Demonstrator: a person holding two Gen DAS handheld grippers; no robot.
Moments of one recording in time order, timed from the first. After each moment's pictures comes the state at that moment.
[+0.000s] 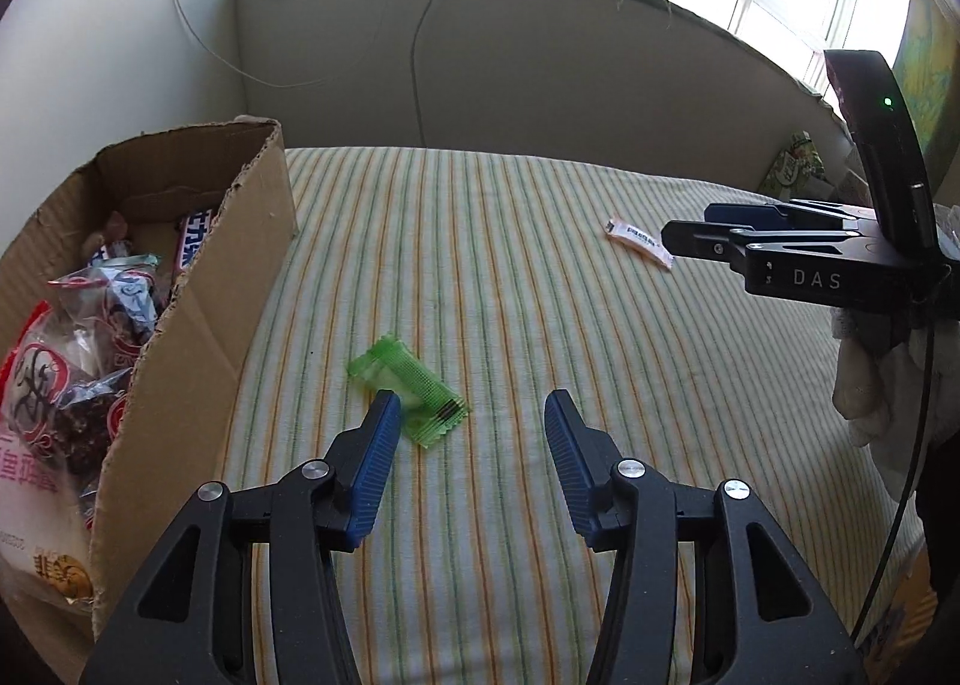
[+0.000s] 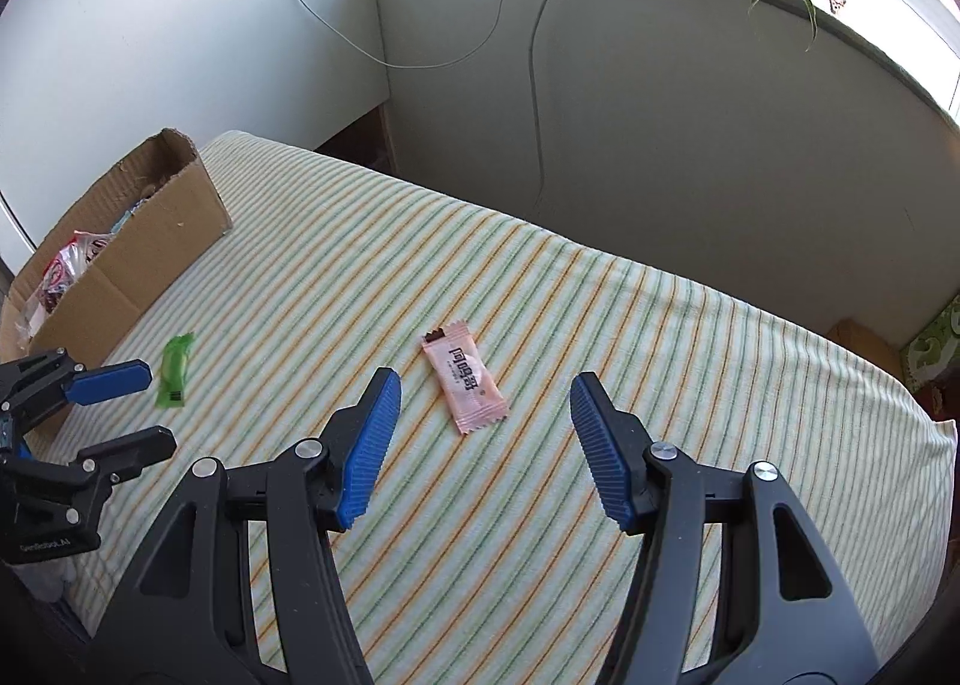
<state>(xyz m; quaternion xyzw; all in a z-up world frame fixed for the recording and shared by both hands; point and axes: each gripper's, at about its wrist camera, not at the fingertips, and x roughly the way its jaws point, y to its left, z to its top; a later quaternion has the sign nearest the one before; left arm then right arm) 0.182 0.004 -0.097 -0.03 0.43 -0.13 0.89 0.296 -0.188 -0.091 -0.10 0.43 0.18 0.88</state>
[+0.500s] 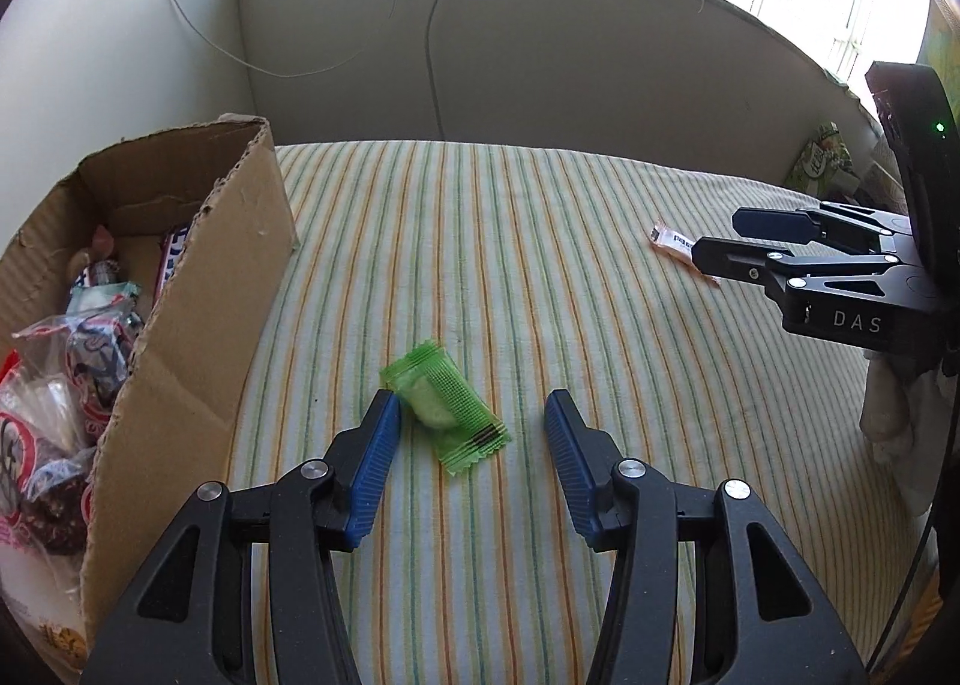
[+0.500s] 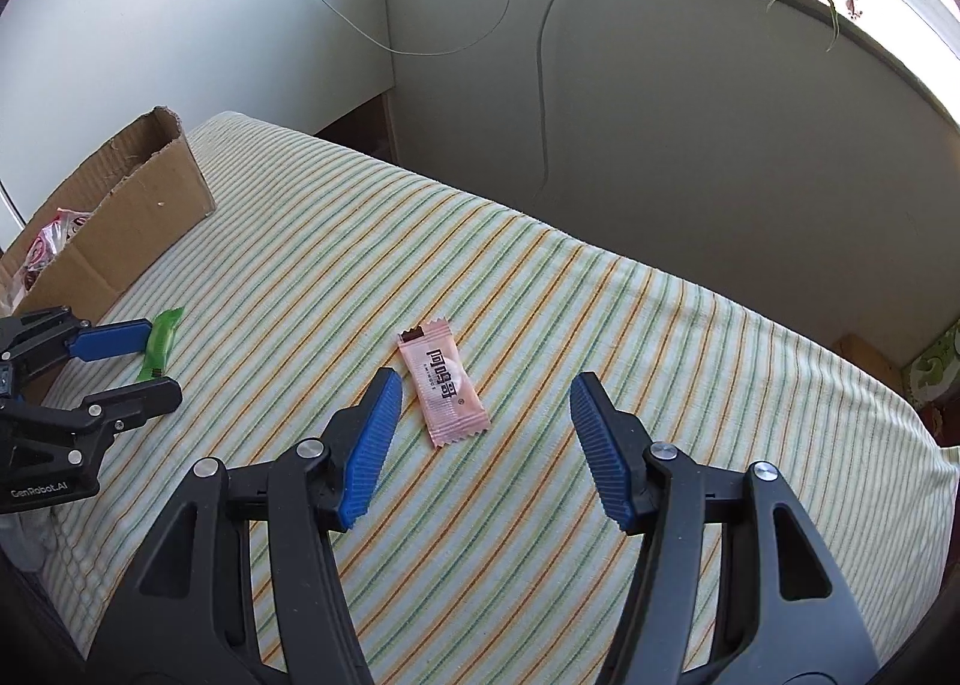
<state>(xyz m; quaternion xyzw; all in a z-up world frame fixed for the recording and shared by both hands) 0.214 0.001 -0.105 -0.01 0.45 -0.12 0.89 0.309 -0.182 -0.103 -0.12 0.43 0.20 0.87</state>
